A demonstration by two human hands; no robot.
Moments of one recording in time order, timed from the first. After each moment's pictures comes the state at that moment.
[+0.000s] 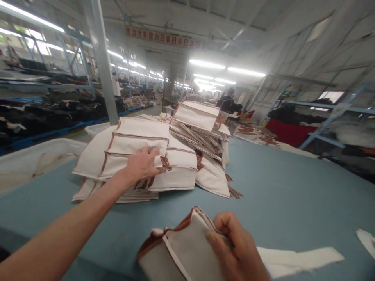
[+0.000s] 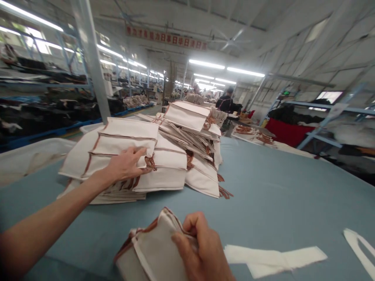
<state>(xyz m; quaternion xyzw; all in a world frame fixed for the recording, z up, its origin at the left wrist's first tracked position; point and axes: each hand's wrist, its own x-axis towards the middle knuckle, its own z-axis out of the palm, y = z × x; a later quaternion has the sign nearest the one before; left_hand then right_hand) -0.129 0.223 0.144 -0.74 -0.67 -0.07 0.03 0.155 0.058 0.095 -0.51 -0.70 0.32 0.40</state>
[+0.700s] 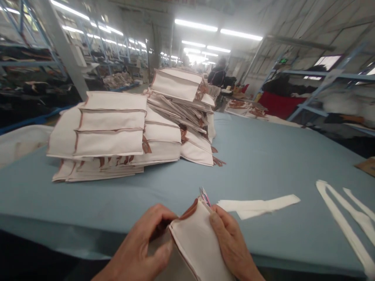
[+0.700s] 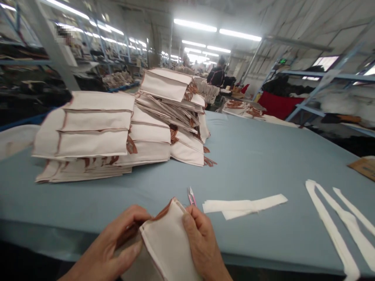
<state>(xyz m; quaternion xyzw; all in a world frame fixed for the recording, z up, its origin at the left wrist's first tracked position) -0.028 0.005 0.084 -0.68 -0.45 -0.30 -0.48 0.201 -0.006 0.041 -0.57 -0.49 0.49 0.44</state>
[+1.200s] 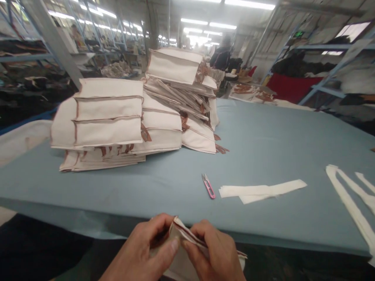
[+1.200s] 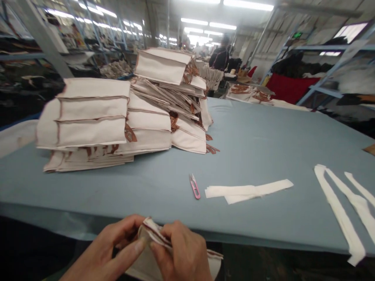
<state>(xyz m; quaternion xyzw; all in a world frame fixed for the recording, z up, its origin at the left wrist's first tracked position) -0.021 -0.025 0.090 -0.62 -0.49 -0.26 -0.55 0.165 -0.057 0.024 -0.54 -0.73 0.17 0.38</state>
